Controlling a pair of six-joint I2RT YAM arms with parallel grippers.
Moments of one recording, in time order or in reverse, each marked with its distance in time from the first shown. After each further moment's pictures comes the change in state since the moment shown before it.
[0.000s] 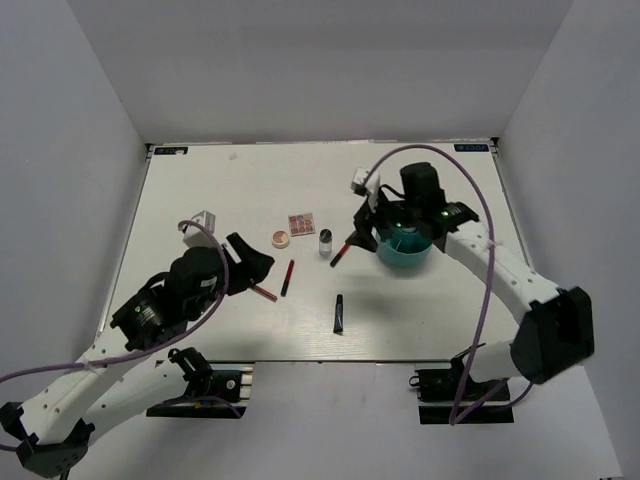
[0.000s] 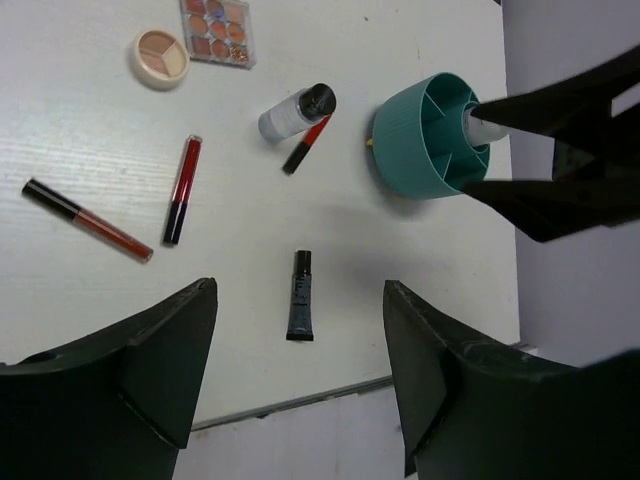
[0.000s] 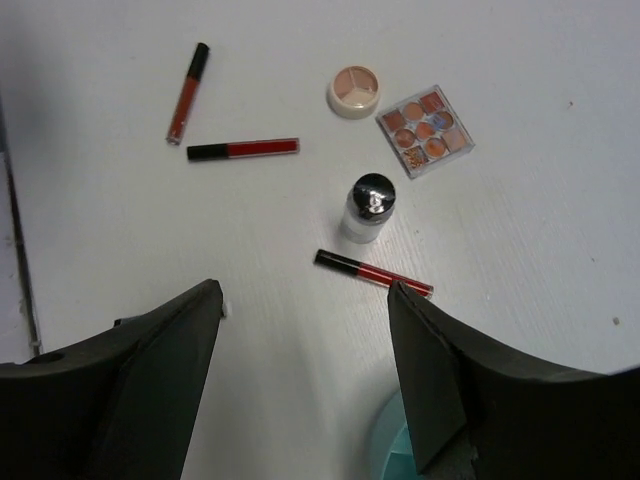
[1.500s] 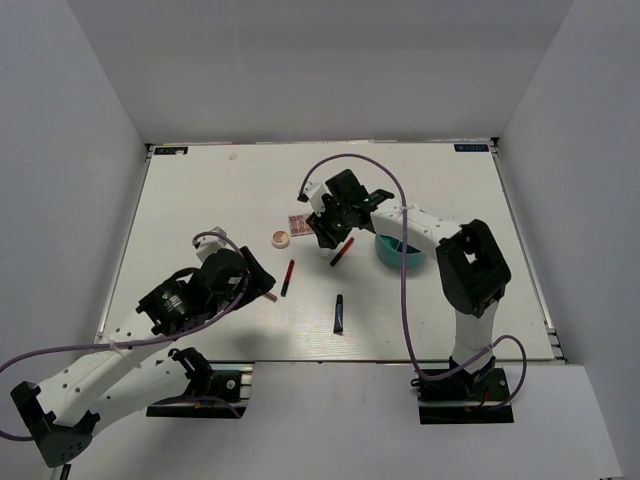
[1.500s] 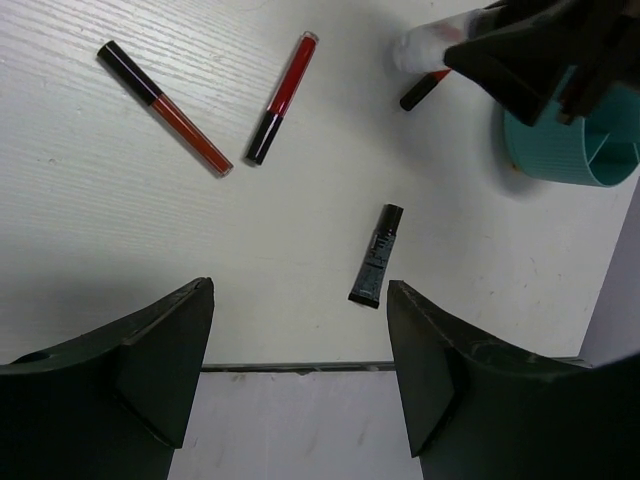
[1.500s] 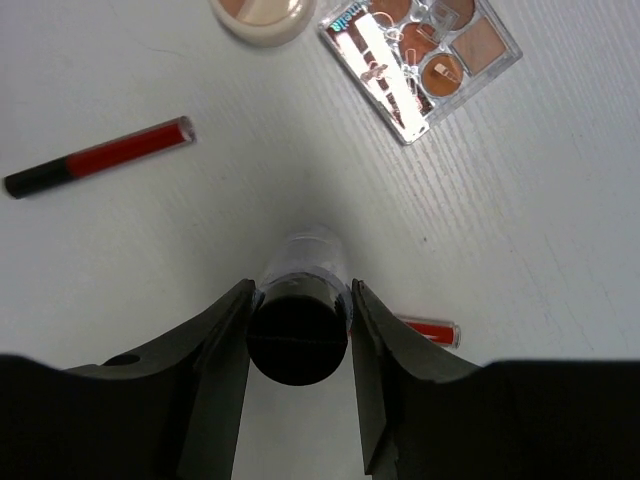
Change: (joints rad) left arm 0.000 0.074 -0.066 -0.179 0.005 -0.219; right arm 0.228 0.612 0.370 -0.074 0.466 0.173
